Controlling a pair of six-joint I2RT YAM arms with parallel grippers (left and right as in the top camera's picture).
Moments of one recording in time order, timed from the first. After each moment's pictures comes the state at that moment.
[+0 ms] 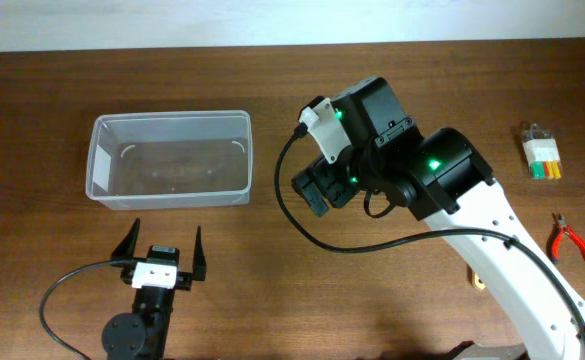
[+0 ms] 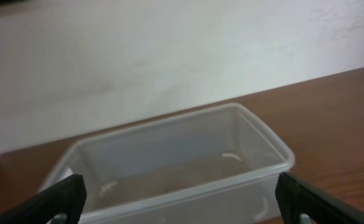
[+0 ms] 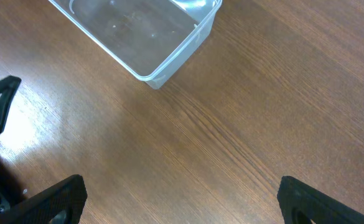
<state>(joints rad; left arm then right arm) -0.04 0.01 0.01 0.00 0.07 0.16 0.59 1.54 1.71 -1.14 -0.13 -0.10</state>
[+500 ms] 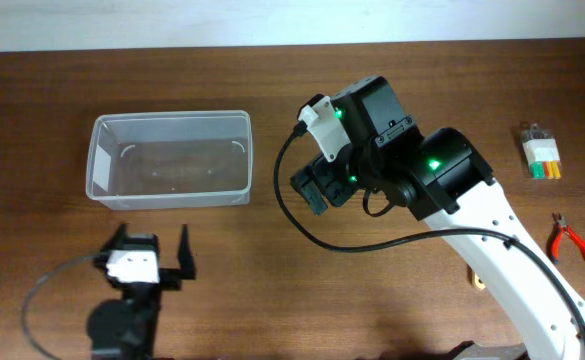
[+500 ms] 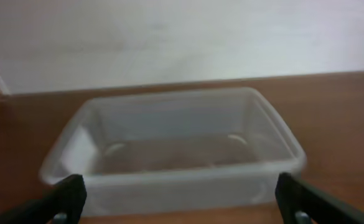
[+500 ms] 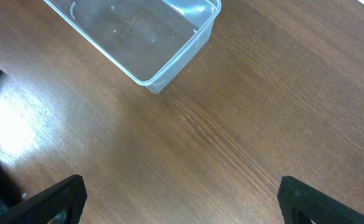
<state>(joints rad) 0.03 0.17 0.24 -0.22 0.02 0.06 0.59 1.54 1.71 -1.12 -0.13 -0.10</state>
